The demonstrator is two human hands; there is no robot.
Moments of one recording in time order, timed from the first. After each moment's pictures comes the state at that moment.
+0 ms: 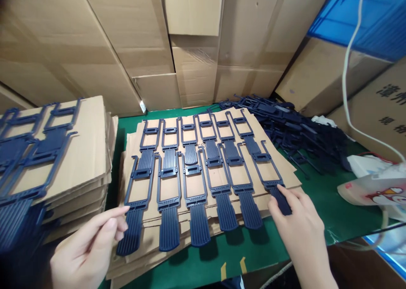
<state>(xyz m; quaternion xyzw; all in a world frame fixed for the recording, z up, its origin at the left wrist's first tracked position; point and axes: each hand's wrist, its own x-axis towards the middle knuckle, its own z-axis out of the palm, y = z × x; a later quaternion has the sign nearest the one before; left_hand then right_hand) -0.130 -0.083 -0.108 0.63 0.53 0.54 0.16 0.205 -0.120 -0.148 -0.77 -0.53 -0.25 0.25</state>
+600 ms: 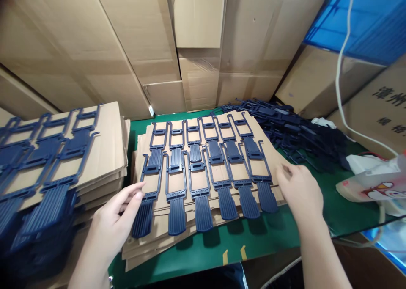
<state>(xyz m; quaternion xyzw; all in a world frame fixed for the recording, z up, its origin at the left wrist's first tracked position) -0.143 -0.069 -0.098 0.67 0.65 0.33 0.16 0.236 -0.083 -0.111 -0.88 -0.45 -0.01 0.16</state>
